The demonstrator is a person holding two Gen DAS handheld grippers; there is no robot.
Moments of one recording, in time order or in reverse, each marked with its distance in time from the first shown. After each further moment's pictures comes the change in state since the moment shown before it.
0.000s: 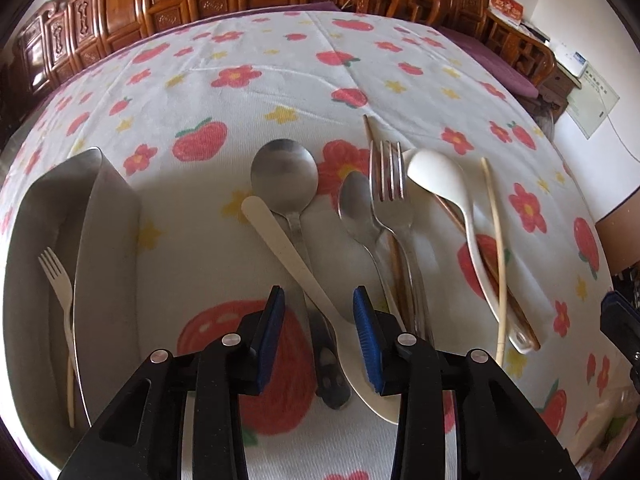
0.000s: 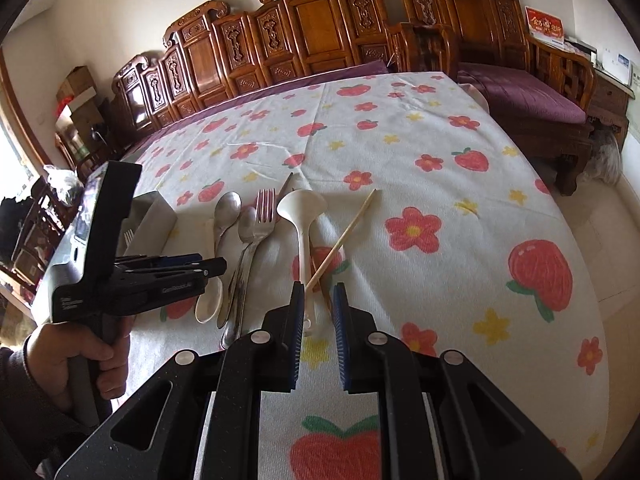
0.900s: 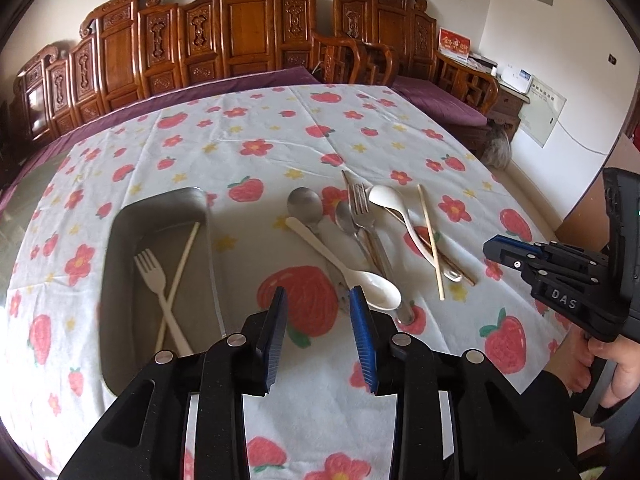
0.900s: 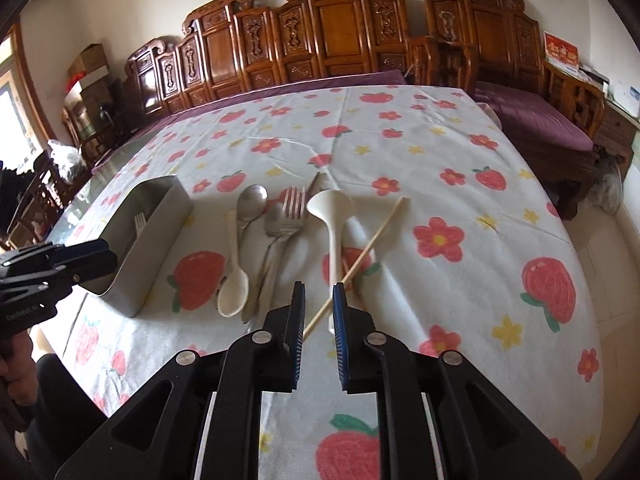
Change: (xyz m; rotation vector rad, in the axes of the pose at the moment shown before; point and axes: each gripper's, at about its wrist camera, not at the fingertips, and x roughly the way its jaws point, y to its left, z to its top) left arm -0.125 0.029 -0.058 0.104 -0.206 -0.077; right arm -0.002 0.030 -0.004 -0.086 -0.014 -0.029
